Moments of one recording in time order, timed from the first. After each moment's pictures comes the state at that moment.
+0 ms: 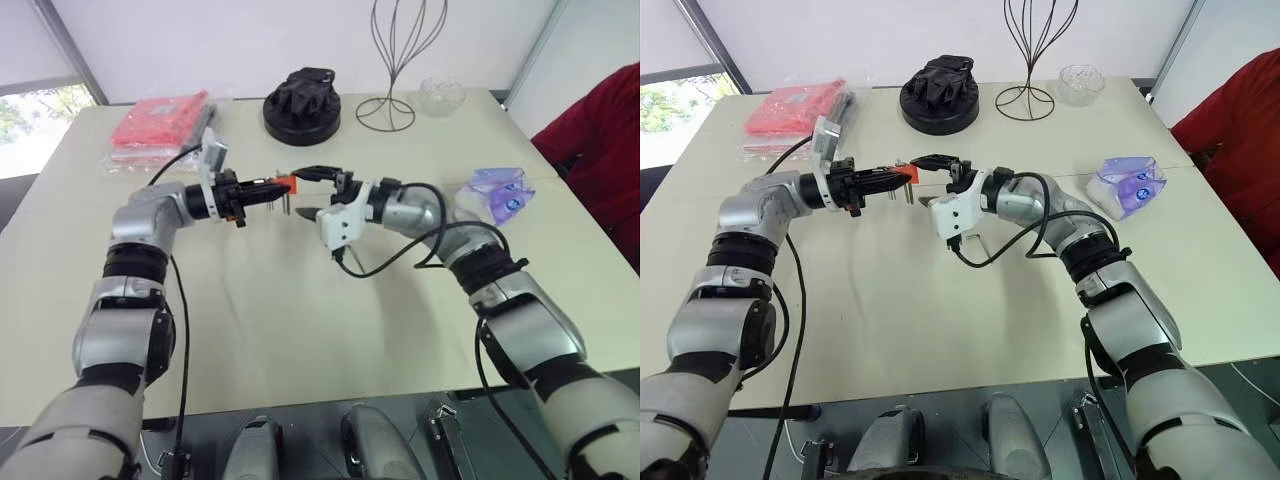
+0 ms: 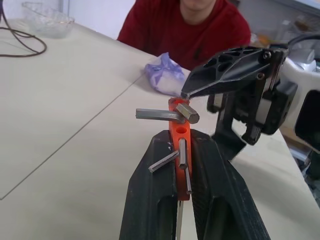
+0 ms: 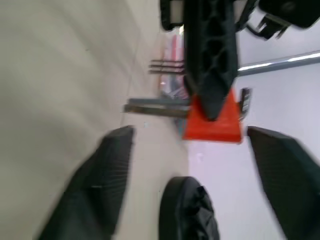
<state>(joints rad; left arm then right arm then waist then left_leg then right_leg) -0.99 0.48 0.06 0.77 -0.39 0.38 -1.35 -1.03 -0.42 0.43 0.69 -0.56 -0.74 0.45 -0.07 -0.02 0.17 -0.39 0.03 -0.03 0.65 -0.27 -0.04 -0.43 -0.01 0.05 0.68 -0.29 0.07</state>
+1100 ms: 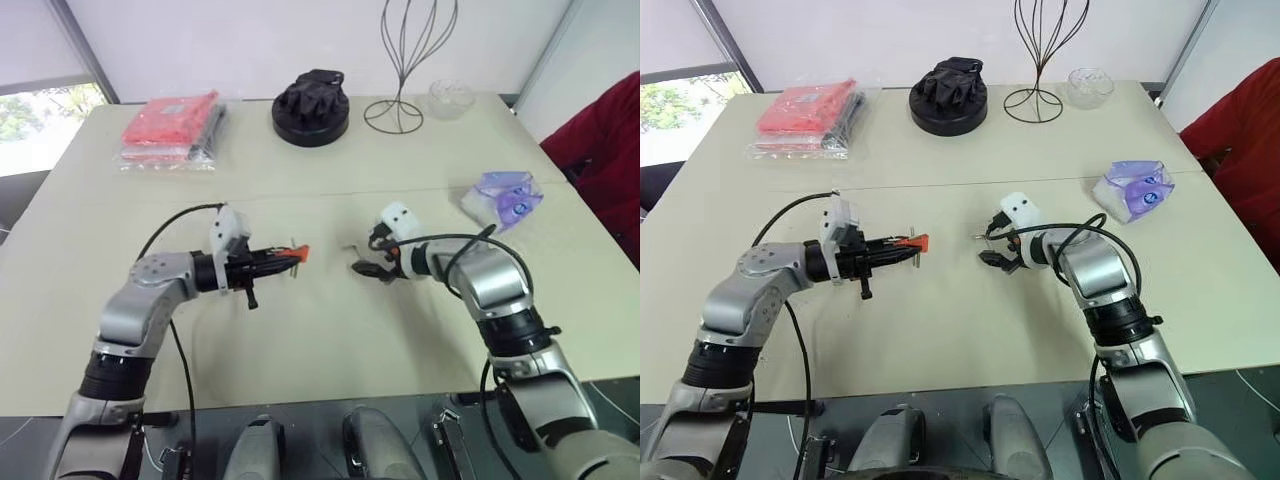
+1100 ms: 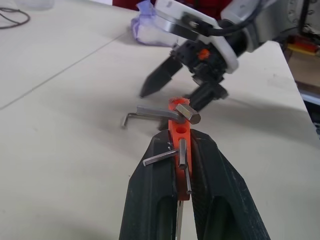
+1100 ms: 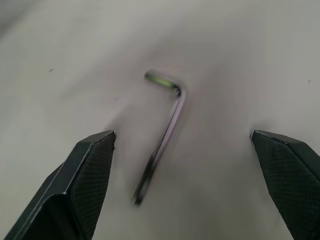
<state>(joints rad) -0.39 0.52 -0.01 -0.11 -0.44 0.45 -1.05 -0.68 -0.41 0.19 0.04 0.08 1.02 0.65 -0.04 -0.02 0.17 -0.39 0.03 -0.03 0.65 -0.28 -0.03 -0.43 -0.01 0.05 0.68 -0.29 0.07</state>
